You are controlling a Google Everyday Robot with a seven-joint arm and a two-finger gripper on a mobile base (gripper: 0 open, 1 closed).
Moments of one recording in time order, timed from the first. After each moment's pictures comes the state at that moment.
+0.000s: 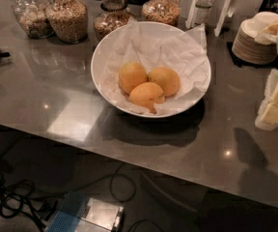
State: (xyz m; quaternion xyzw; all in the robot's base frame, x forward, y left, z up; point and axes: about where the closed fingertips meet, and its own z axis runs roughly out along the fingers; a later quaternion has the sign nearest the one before) arm 0.439 -0.215 0.982 -0.60 0.78 -0.04 0.17
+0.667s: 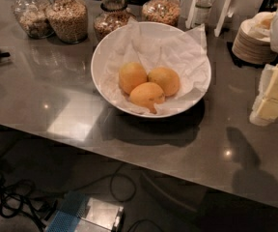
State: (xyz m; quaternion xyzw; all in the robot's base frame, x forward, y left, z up) arm 0.443 -0.202 0.990 -0.62 0.77 -0.04 0.18
